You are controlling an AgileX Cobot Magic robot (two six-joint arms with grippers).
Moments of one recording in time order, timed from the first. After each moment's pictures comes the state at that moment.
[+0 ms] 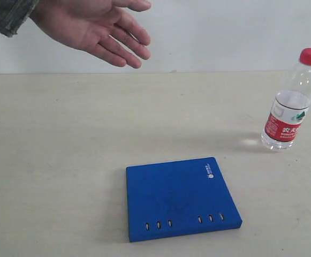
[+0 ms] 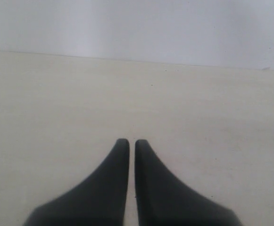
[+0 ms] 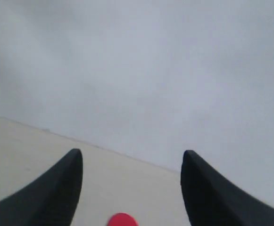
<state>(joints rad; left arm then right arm) 0.04 0.00 0.00 -0.03 0.32 -0.01 -0.01 1.13 -0.88 -1.70 -0.15 1.46</state>
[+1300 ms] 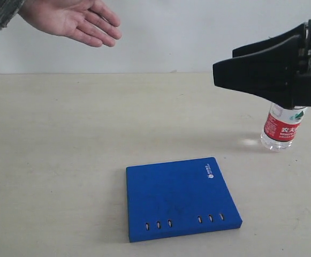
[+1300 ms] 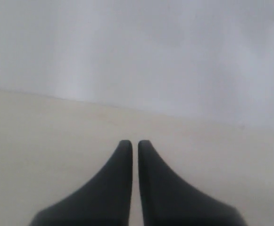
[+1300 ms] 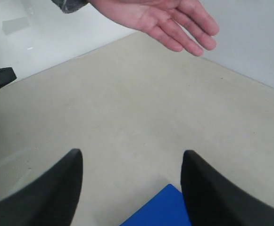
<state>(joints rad) 0.04 0.00 0.00 -0.28 0.14 0.01 0.10 1.05 -0.74 -1.75 -0.95 1.67</state>
